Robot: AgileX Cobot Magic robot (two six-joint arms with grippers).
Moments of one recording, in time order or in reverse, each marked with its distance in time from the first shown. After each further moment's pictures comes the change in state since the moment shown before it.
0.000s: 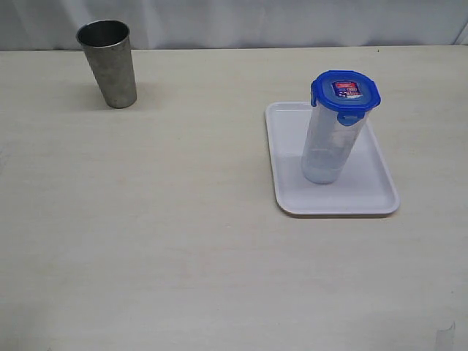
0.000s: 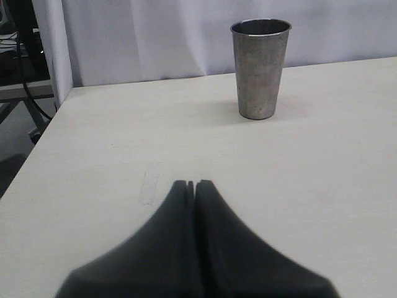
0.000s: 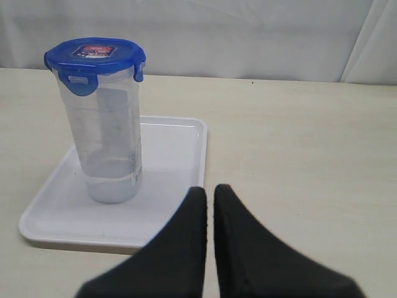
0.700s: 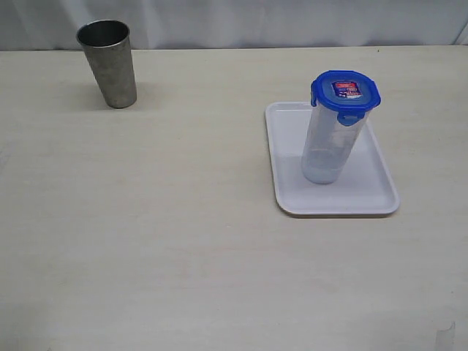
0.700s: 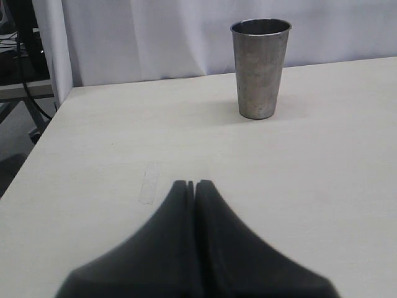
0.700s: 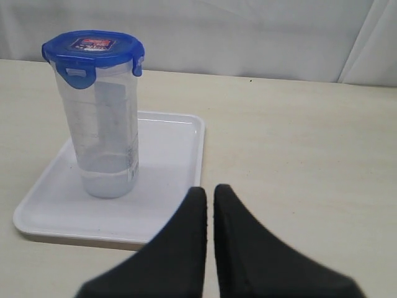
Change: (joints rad) left arm 0.000 0.000 0.000 0.000 0.000 0.000; right arm 0.000 0.000 0.000 -0.009 0.008 -0.019
